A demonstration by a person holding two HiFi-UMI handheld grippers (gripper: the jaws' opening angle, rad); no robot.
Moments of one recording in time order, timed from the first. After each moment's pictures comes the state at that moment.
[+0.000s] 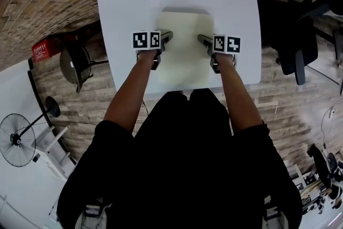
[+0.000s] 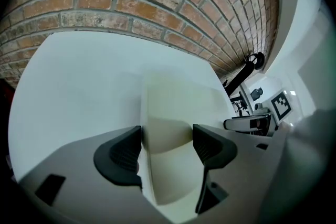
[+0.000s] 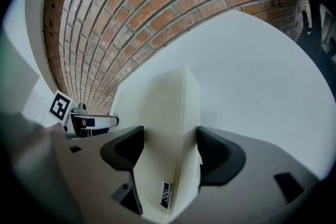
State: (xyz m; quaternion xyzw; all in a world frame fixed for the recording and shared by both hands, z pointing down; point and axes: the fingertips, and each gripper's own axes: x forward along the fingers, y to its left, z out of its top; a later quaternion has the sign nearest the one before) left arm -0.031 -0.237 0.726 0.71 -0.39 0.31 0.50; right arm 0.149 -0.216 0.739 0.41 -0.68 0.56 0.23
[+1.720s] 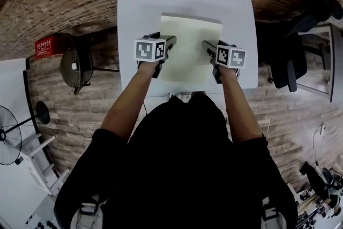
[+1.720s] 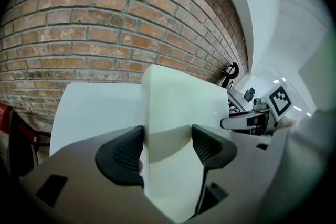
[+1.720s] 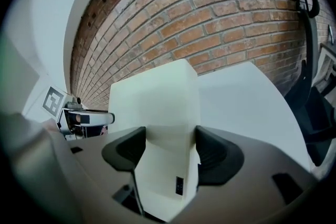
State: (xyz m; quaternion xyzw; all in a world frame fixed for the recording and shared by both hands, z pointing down) left arm -0.067 -0.209 0.587 0.78 -0.43 0.25 0.38; right arm 0.111 -0.194 0.605 0.46 -0.75 0.43 0.22
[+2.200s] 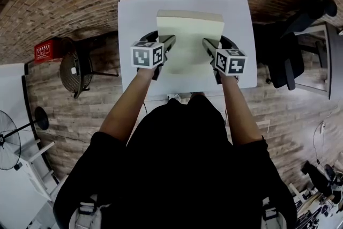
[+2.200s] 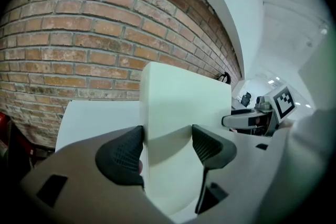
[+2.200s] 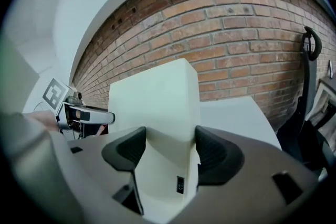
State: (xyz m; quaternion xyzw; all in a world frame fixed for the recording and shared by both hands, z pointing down) left arm -0.075 -0.205 0.541 0.82 -0.44 0.20 0.32; right arm 0.103 -0.195 0.545 0.49 -0.79 0.30 0.20
